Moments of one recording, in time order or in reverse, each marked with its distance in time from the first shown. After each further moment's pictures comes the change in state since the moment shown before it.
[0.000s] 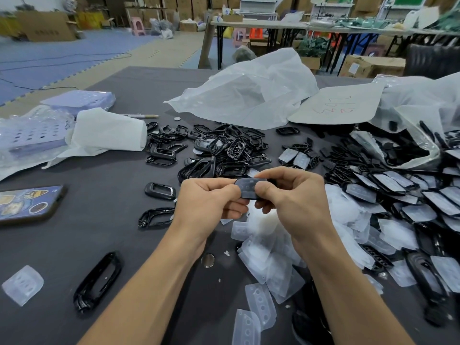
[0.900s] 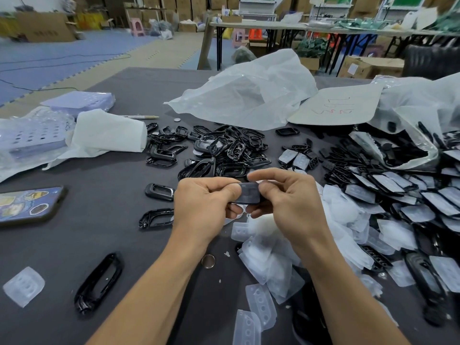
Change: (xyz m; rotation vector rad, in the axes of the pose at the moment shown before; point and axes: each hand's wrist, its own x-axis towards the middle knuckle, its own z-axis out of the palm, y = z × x) left_hand 0.002 -0.001 0.002 0.066 0.124 0.125; right_hand -0.001 0.004 0.003 -0.052 -0.053 0.000
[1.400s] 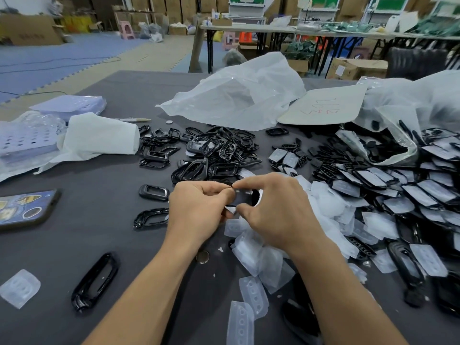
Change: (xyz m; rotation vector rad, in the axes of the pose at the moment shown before) left_hand -0.002 -0.009 -0.003 0.216 -0.022 -0.090; right_hand -0.018 -0.020 -0.001 -0.886 -0.049 -0.239
